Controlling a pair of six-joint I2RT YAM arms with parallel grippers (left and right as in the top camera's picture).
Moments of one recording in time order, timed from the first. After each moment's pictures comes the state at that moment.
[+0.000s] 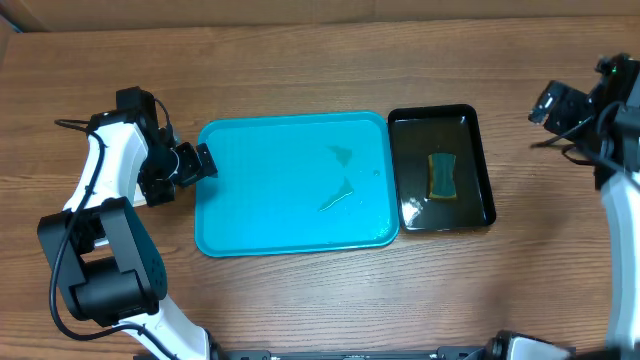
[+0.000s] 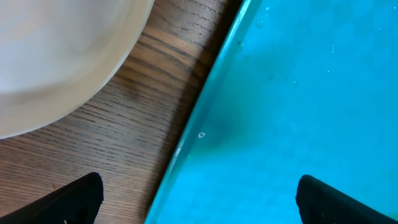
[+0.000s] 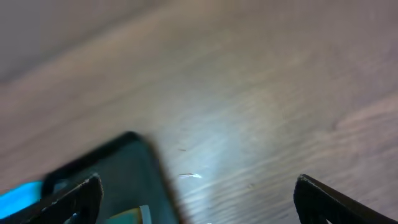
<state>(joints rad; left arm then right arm) 0.23 1.90 1.38 -1.04 0.15 -0.23 -0.22 1.39 1.32 -0.70 0.00 0.23</state>
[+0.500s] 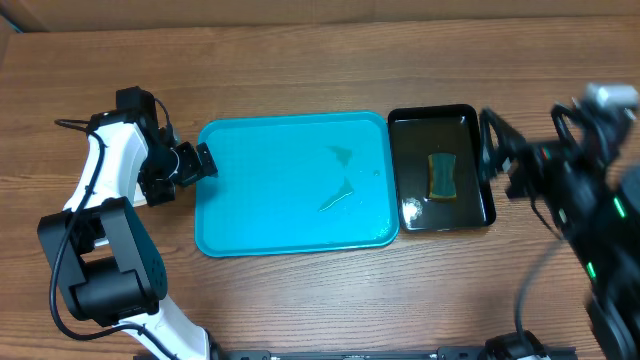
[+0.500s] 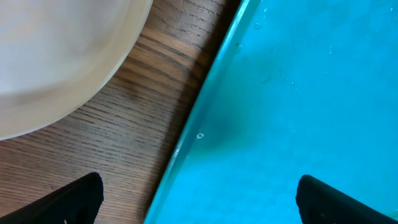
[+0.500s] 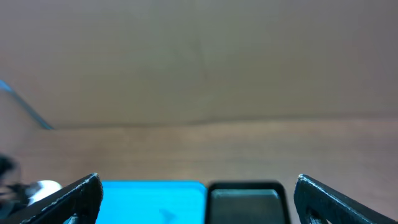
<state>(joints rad) 0.24 1.90 1.38 -1.03 0.16 -0.23 0.23 0.83 1.32 -0.70 -0.01 0.23</state>
